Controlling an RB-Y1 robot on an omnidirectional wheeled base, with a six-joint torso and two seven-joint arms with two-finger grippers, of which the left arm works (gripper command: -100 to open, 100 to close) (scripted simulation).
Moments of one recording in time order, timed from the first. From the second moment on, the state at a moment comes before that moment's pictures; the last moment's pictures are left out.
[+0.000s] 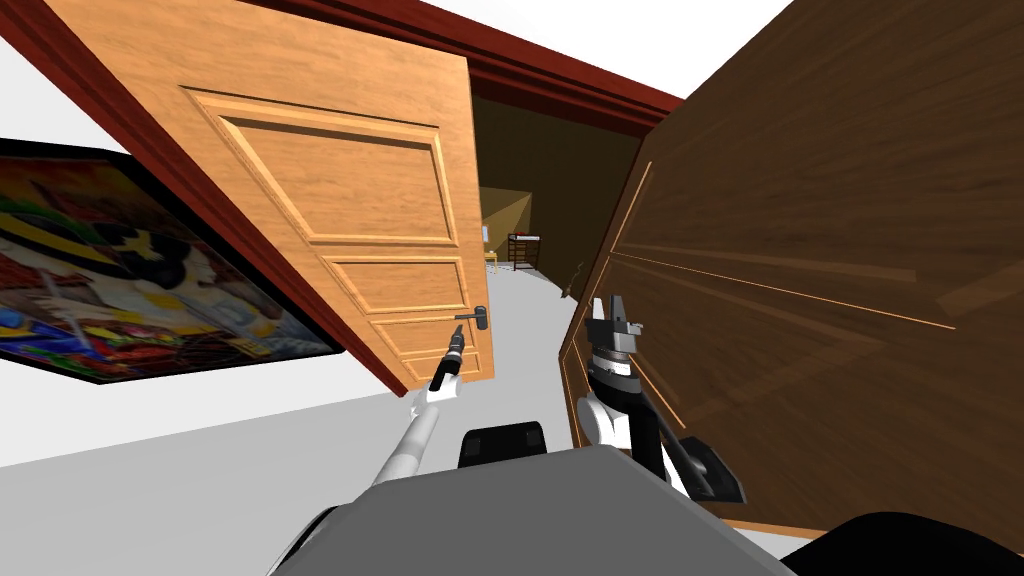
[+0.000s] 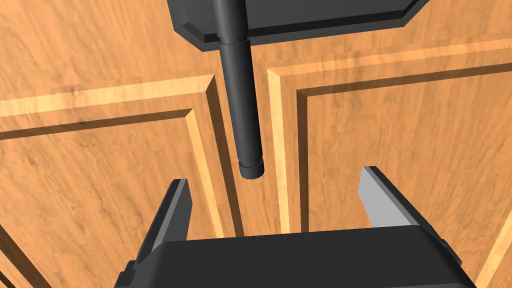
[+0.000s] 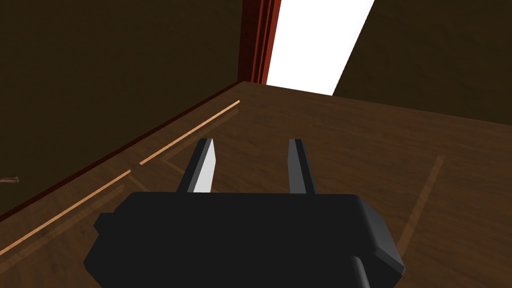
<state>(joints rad) -0.18 0.03 0.07 -1.03 0.11 -0.35 -0.13</state>
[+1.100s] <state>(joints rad) -0.40 0.13 0.09 -0.72 0.16 -0.46 -0.14</state>
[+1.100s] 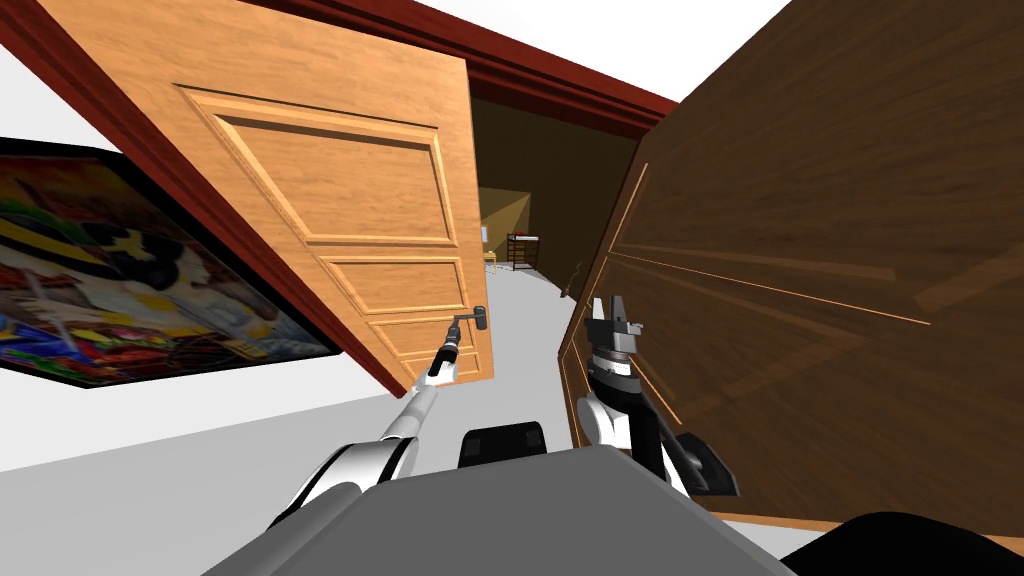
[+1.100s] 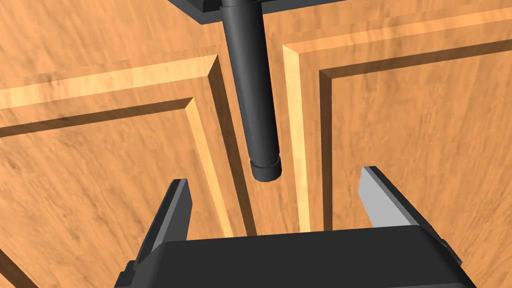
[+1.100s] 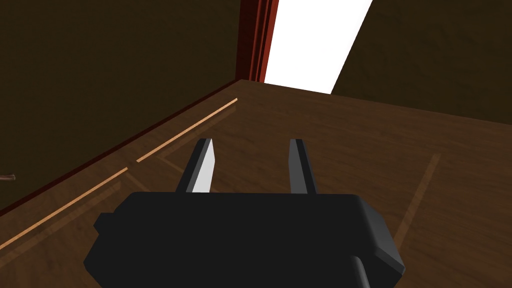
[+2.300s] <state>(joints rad) -0.54 0.11 0.11 -0.54 0.23 -0.52 -0.13</state>
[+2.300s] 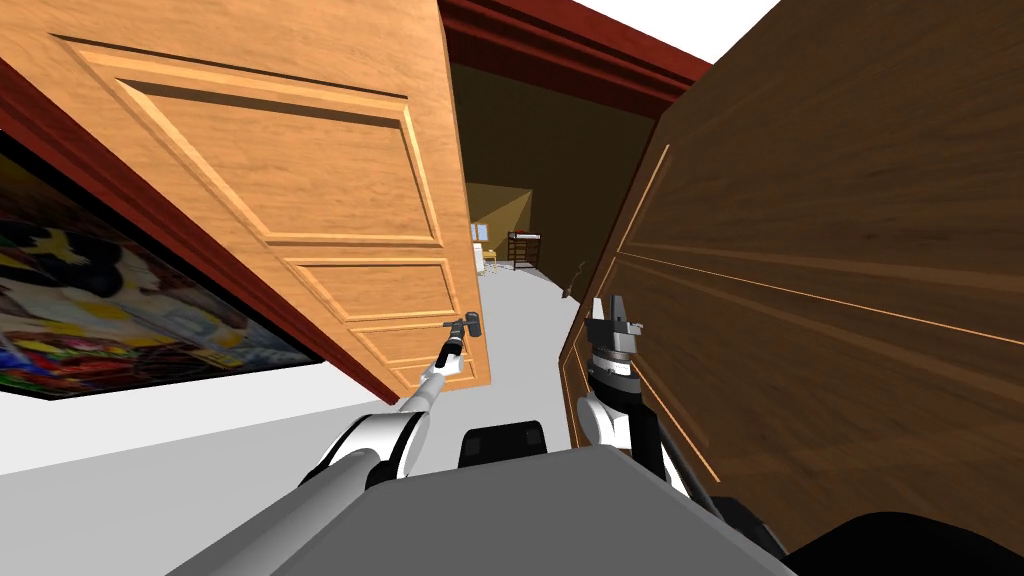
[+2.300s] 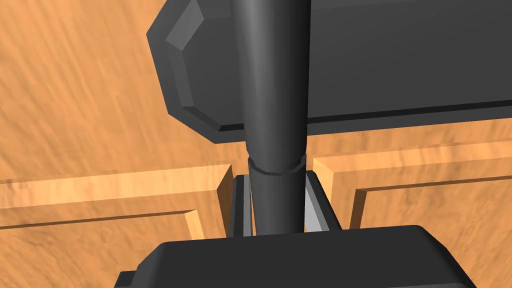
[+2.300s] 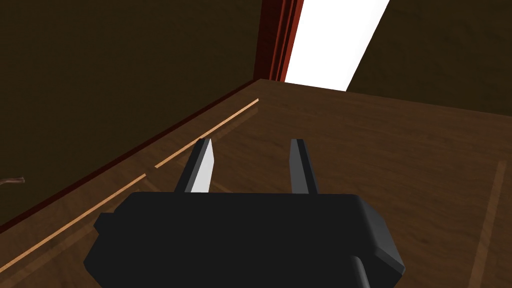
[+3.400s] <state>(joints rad) -0.51 0.20 0.07 -0.53 0.23 -0.54 -0.02</state>
